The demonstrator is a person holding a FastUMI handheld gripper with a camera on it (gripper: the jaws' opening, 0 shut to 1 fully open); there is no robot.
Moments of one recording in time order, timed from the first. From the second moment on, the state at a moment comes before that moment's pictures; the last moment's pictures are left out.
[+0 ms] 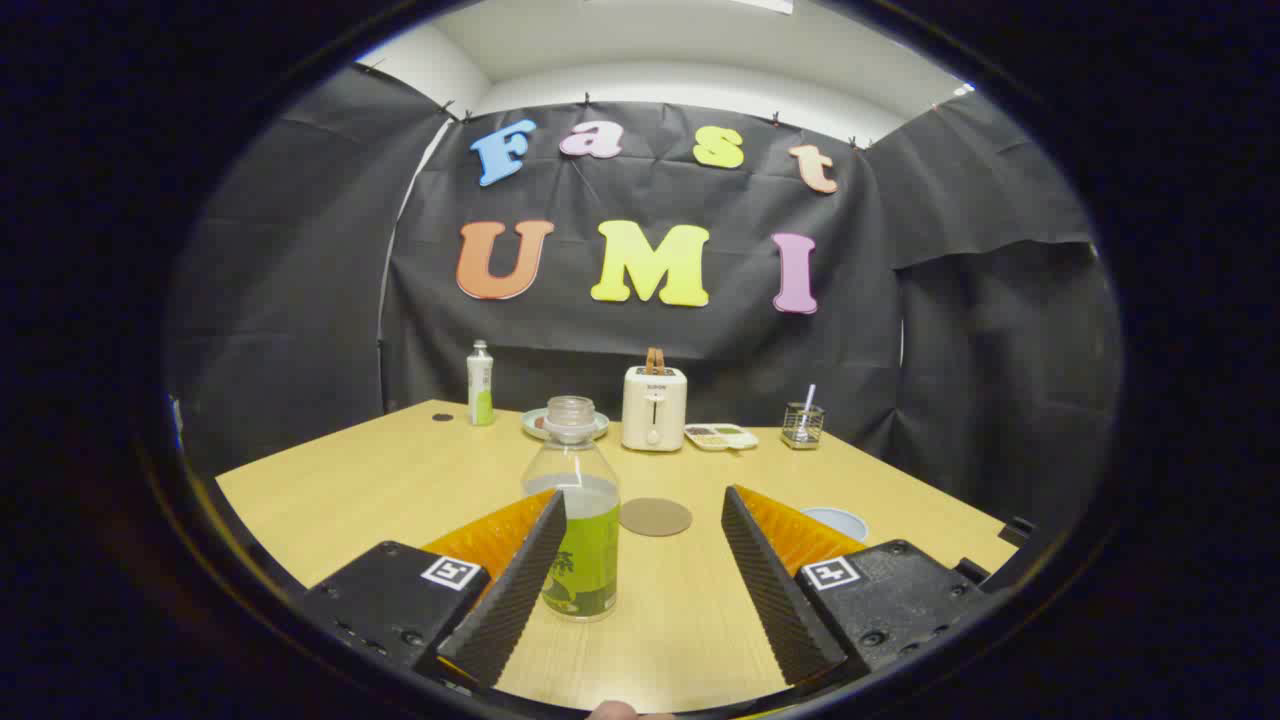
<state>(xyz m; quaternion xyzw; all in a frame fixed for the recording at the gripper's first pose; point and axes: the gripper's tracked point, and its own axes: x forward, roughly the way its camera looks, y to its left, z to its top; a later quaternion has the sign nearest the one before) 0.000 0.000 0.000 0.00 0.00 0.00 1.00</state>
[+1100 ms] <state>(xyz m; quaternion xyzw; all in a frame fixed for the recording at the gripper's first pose) -0.008 0.001 0.008 0.02 -0.02 0.01 1.00</state>
